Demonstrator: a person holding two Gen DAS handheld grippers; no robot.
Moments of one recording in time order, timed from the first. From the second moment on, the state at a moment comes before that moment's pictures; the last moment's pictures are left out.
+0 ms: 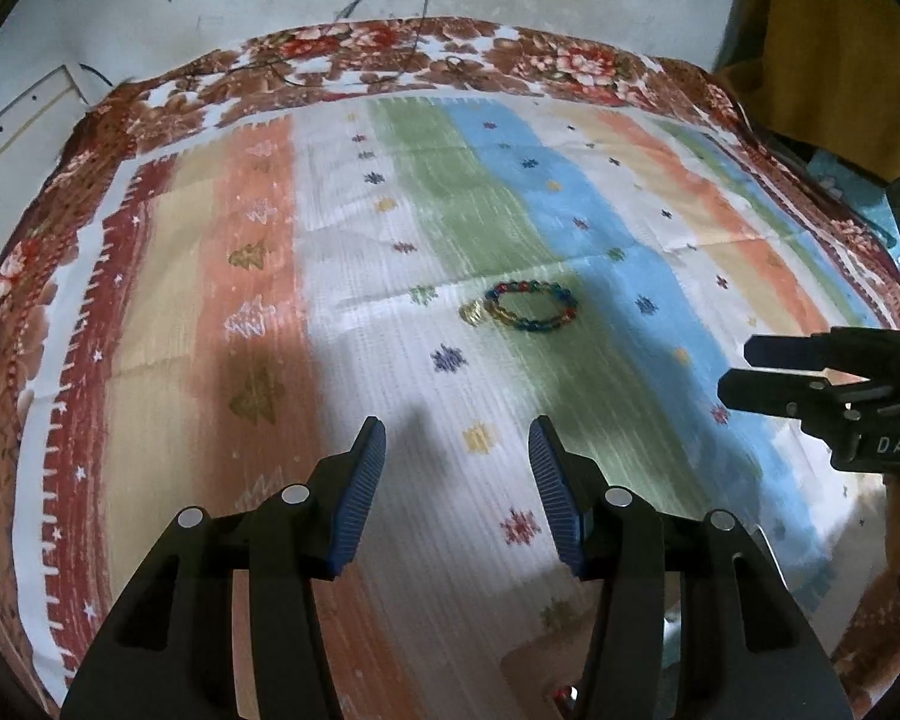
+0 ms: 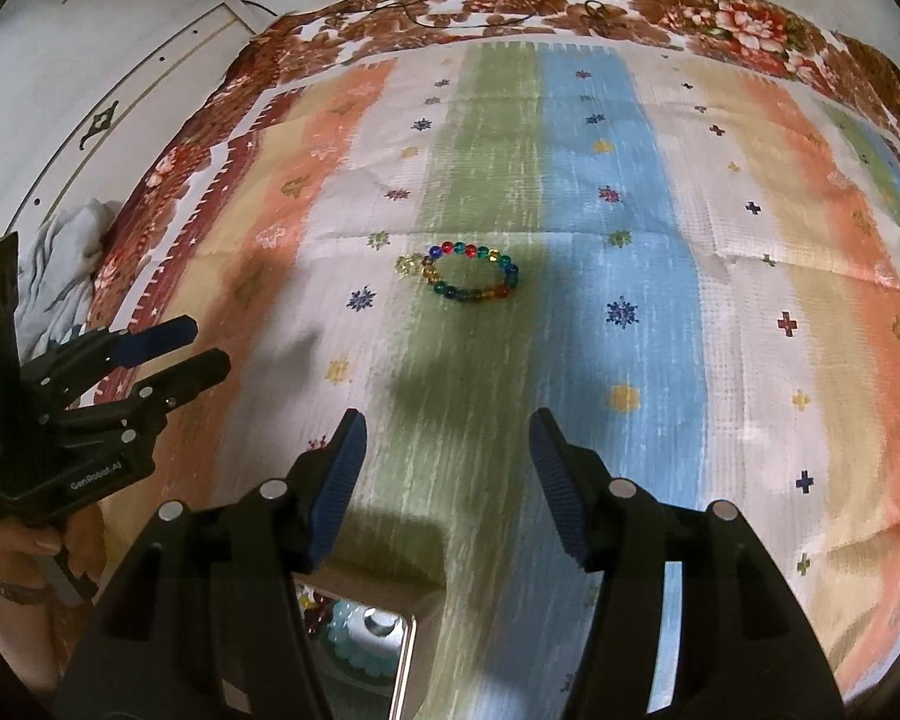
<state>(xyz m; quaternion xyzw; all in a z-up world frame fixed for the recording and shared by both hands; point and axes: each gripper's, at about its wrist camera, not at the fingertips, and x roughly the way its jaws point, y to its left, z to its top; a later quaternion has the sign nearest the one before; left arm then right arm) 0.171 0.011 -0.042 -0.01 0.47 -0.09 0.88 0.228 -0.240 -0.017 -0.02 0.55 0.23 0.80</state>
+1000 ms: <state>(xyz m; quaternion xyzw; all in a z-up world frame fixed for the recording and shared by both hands) 0.243 -0.013 -0.092 0.07 0.49 -0.13 0.86 0.315 -0.227 -0.069 -0.02 0.58 0.19 0.79</state>
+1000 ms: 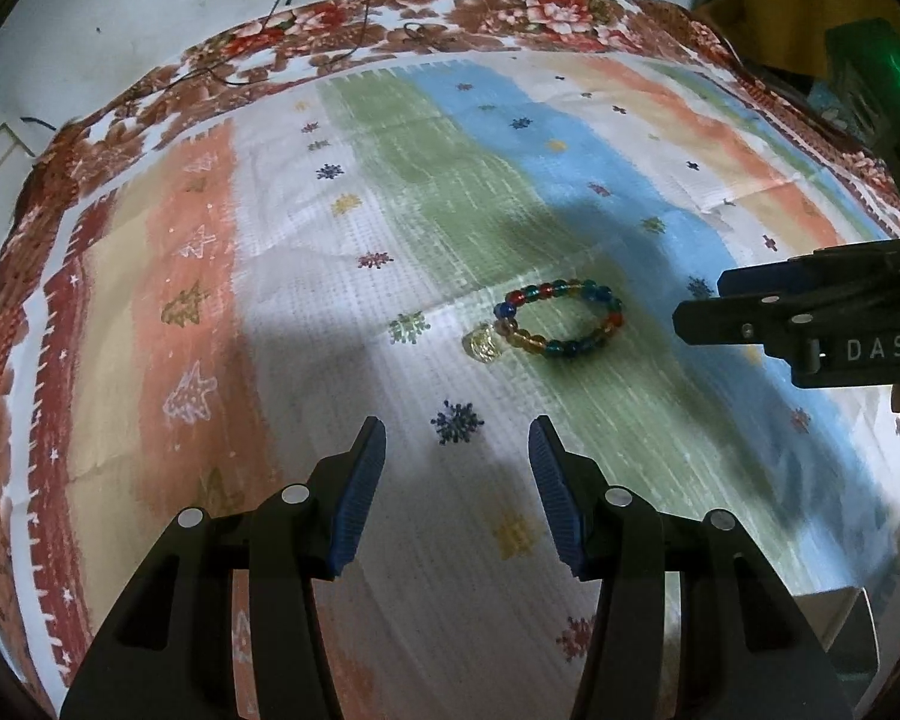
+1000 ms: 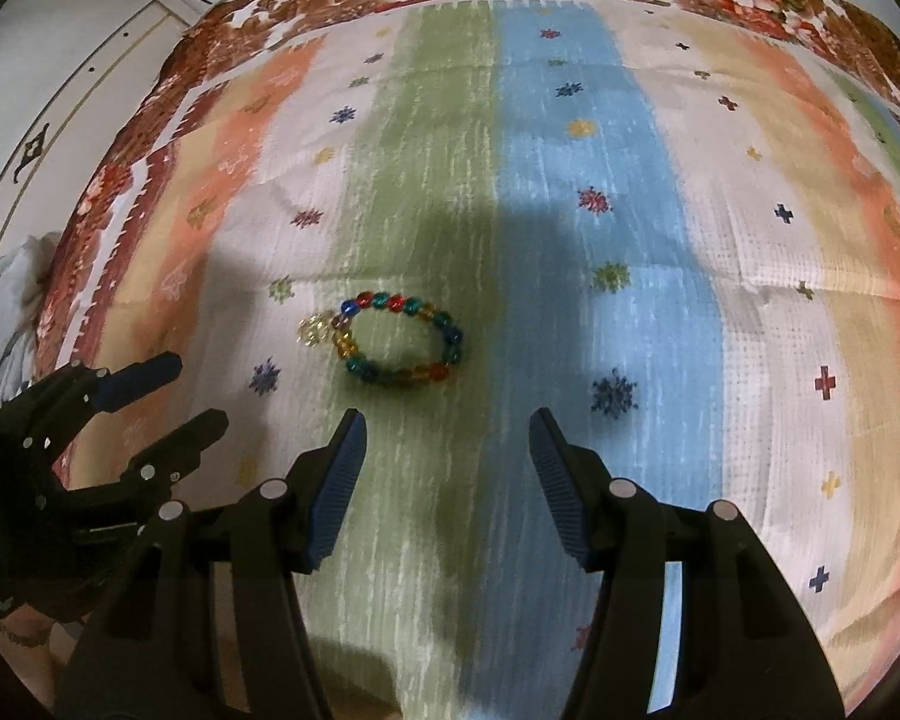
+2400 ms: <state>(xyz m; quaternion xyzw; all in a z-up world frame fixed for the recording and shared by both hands) 0.297 -0.037 -0.133 0.08 0.50 -0.20 0.84 0.359 -0.208 -0.119 -0.05 0.60 0.14 0.79</state>
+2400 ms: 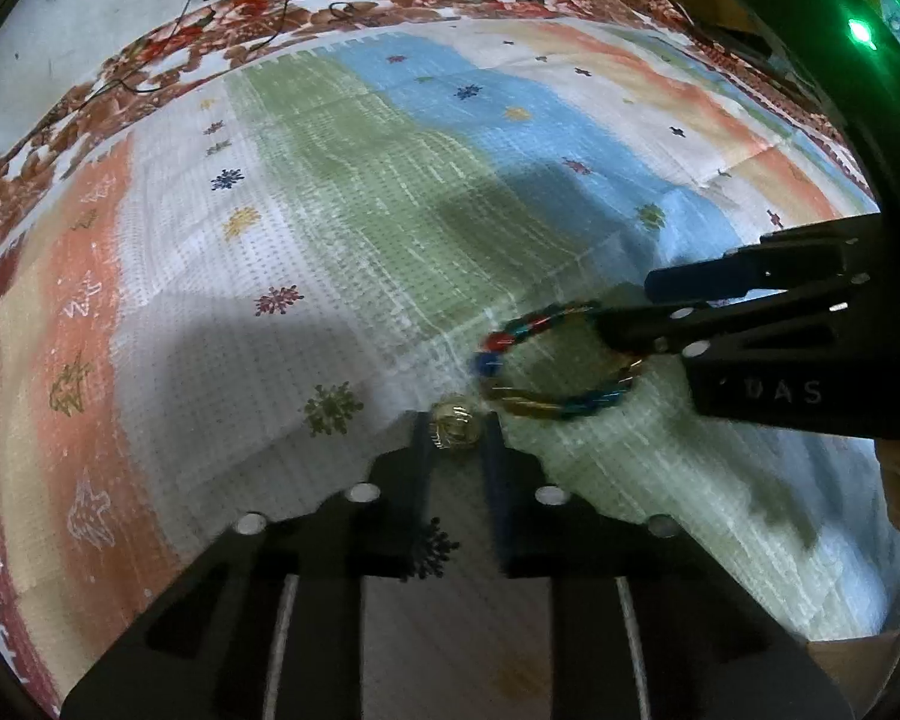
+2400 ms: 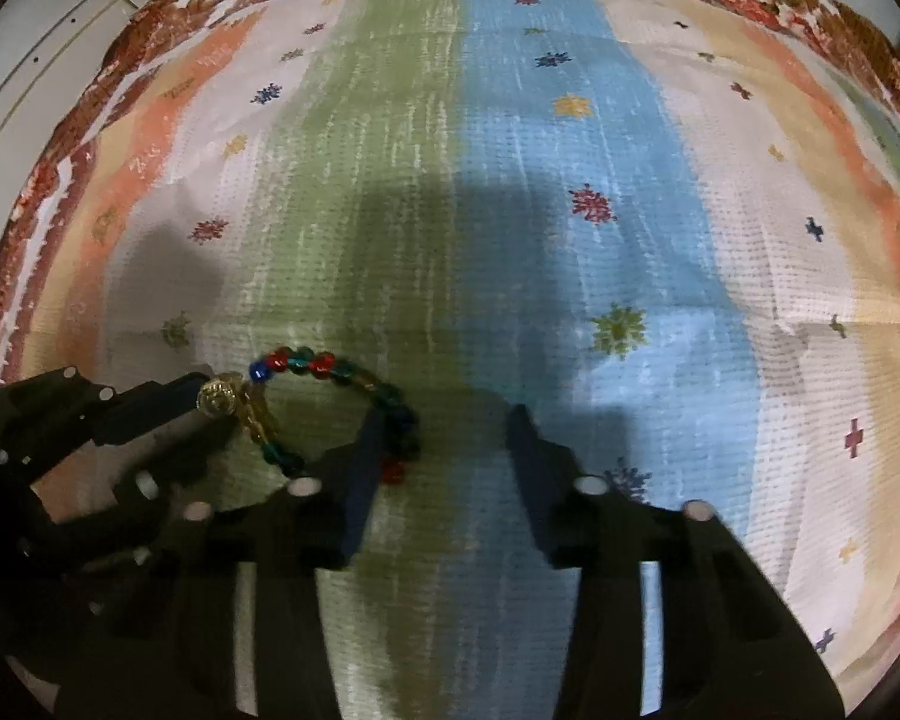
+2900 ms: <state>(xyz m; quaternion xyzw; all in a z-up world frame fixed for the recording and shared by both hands) 0.265 -0.023 -0.094 0.05 0.47 -0.20 0.86 0.343 -0.215 -0.081 -0.03 0.58 0.18 0.80</state>
